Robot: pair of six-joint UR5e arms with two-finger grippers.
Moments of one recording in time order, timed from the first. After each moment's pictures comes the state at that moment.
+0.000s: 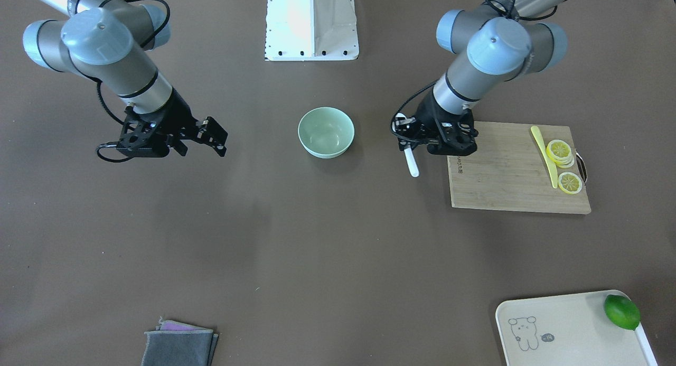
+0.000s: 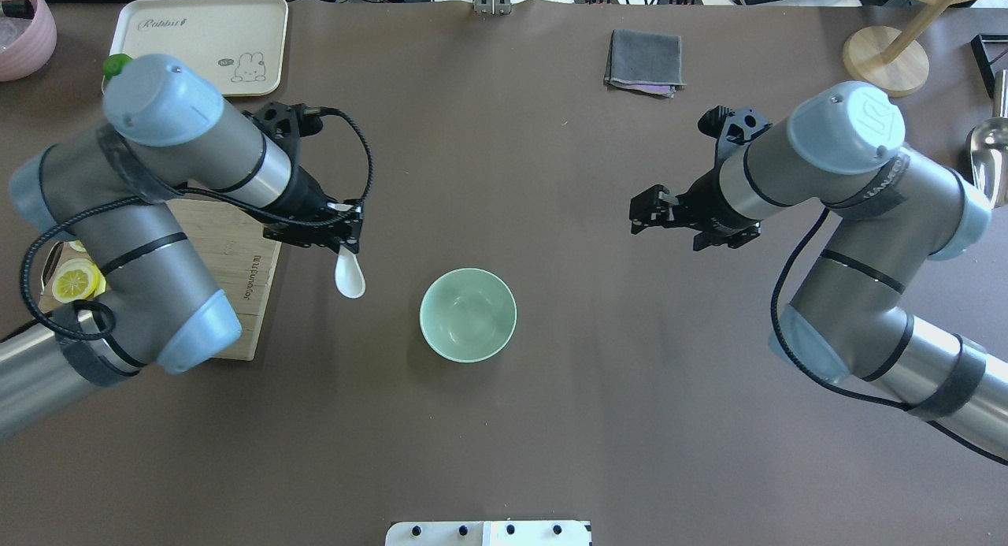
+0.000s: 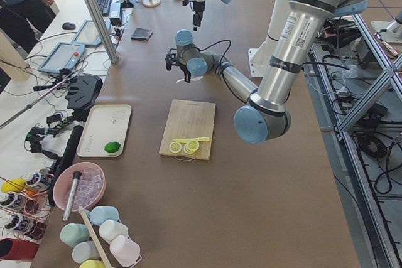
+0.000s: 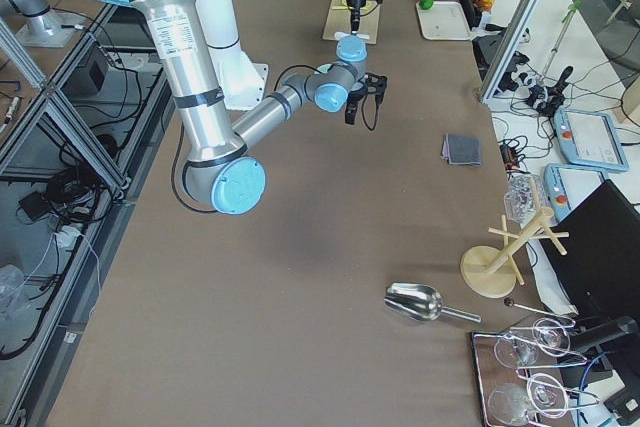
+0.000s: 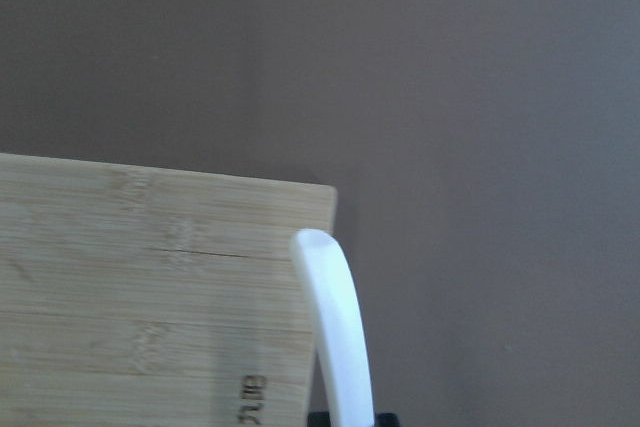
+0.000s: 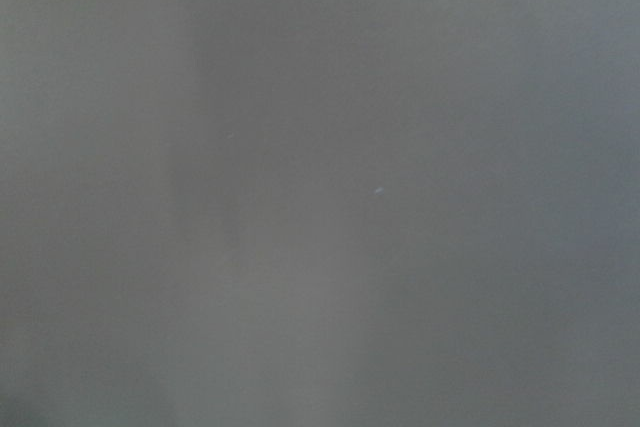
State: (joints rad) left arm -0.69 -2.09 -1.74 -1.84 -2.16 -1.24; right arm 0.77 -1.26 1.81 -1.22 2.10 1.28
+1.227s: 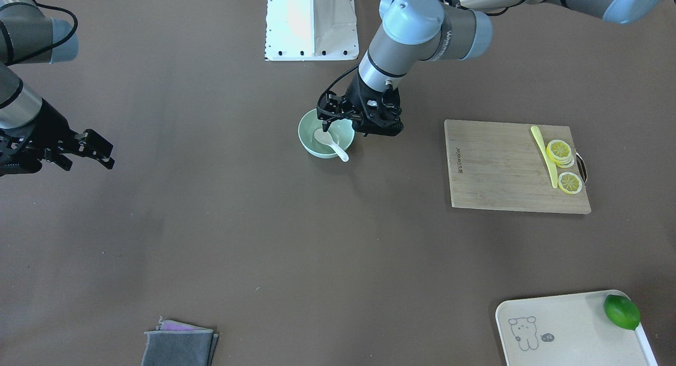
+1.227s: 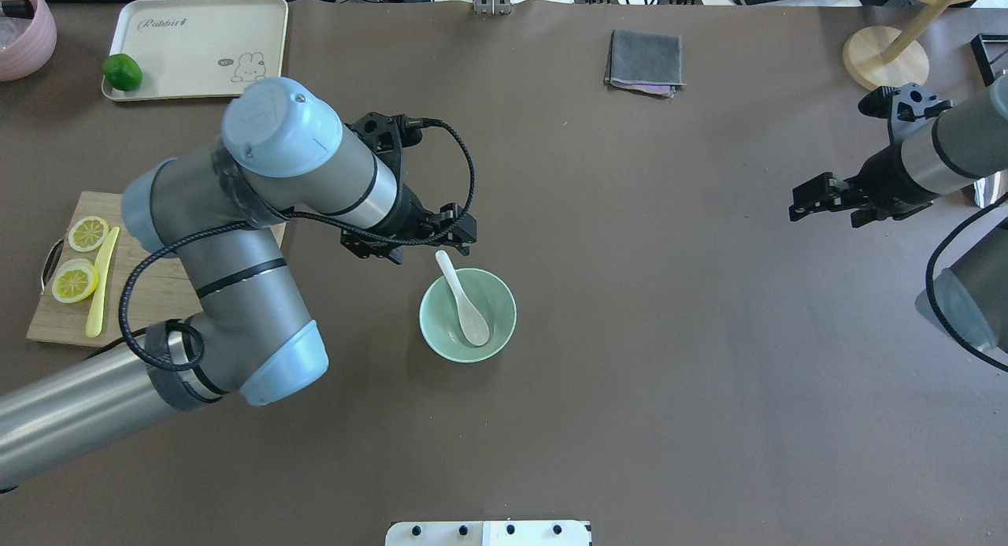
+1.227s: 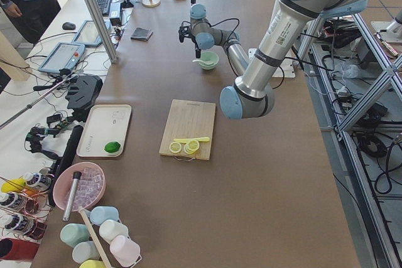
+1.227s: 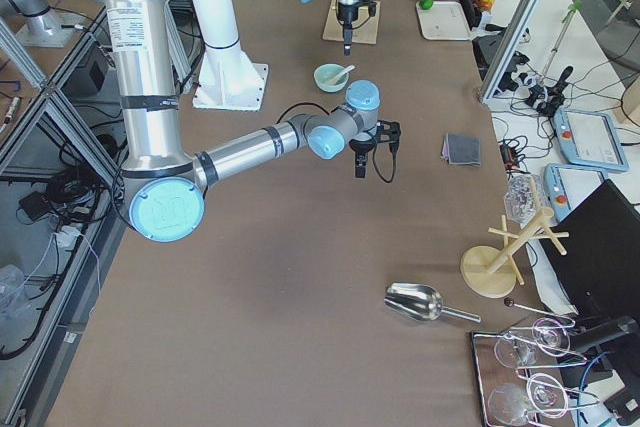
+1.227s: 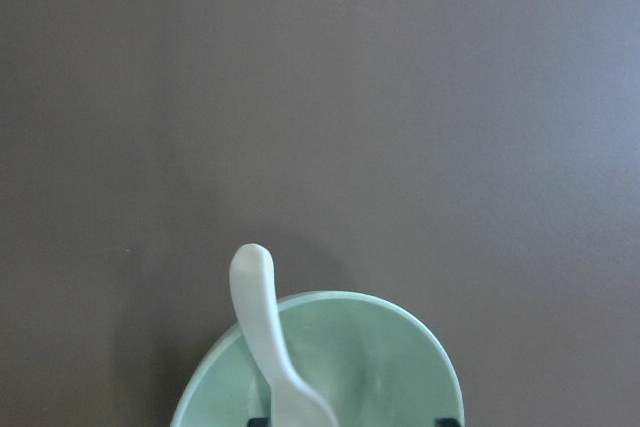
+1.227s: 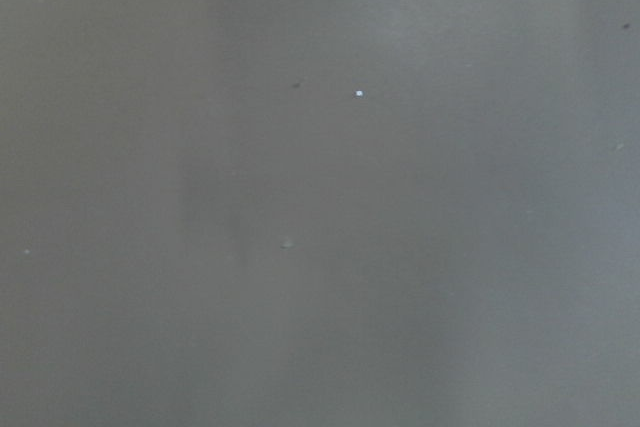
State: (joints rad) left arm -0.65 -2.20 -1.75 -1.76 -2.08 -1.23; right arm 1.00 -1.50 1.80 -1.21 2.21 0.88
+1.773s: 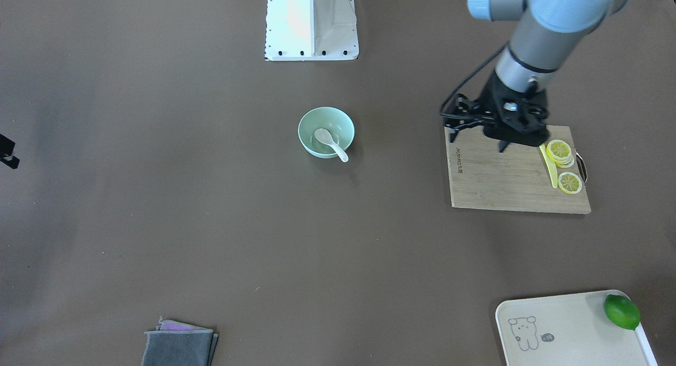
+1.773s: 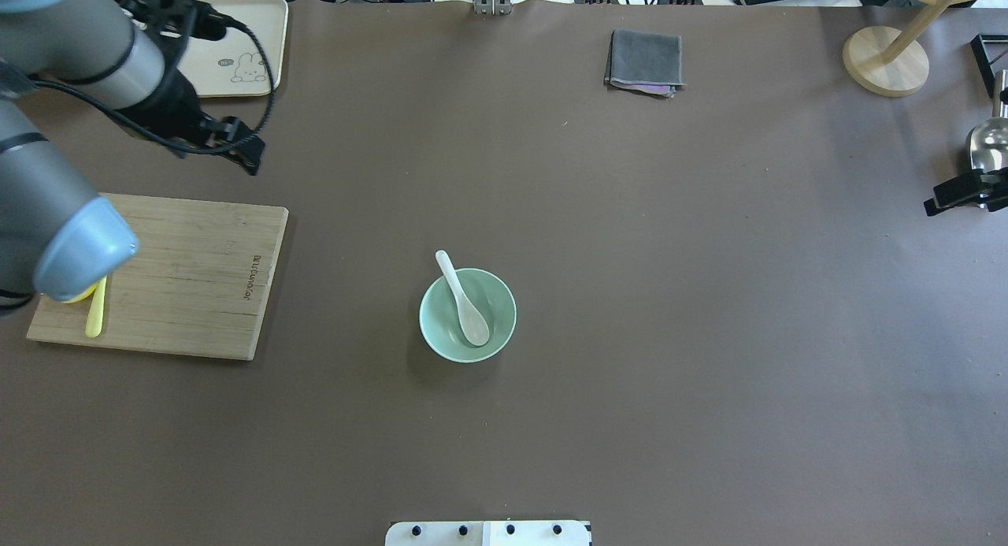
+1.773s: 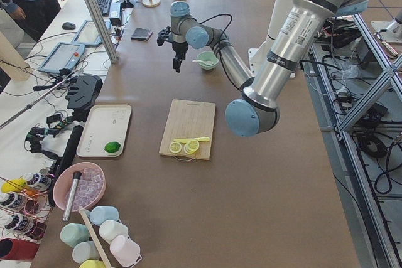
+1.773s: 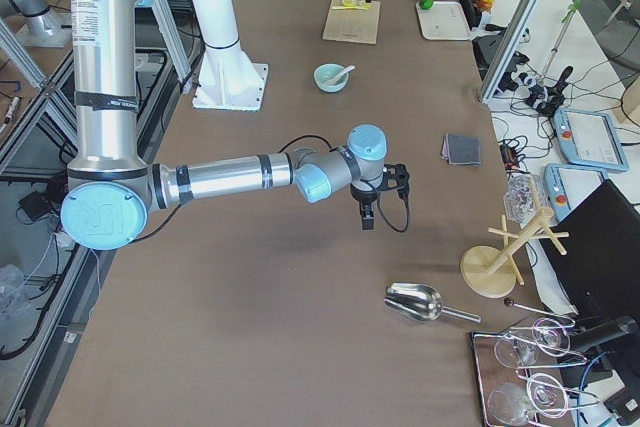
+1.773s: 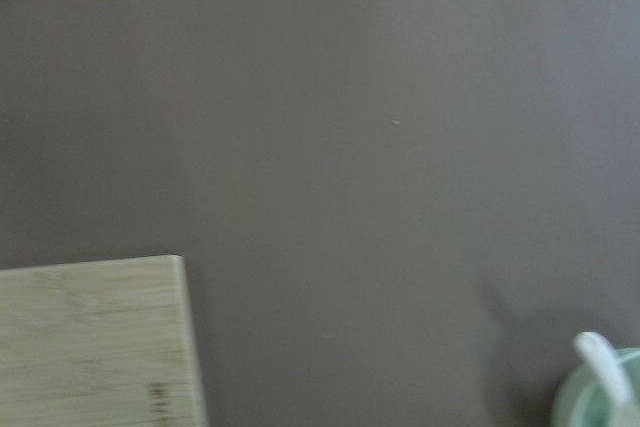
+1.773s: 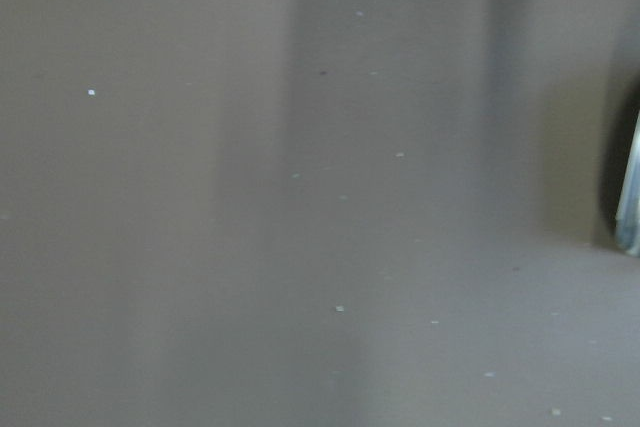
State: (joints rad) left arm -1.01 -1.98 -1.93 -1.40 -2.14 -0.49; right arm 1.27 -1.60 1.68 -1.22 2.31 0.40
